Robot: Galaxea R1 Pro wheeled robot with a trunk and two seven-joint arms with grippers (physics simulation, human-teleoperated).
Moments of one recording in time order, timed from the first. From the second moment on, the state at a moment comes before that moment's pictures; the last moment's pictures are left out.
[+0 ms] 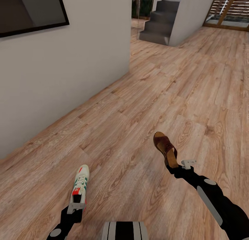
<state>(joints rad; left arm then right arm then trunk) -0.42 -0.03 0.55 -0.39 -0.52 -0.28 -0.14 -0.41 -0.33 0.15 -1.20 -0.34 0.35 0.14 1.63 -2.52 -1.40</state>
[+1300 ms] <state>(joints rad) -0.34 -0.01 0.55 -0.56 -0.52 -0.27 -0.14 -0.40 -0.33 0.15 -1.23 -0.26 0.30 0.14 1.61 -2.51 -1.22</state>
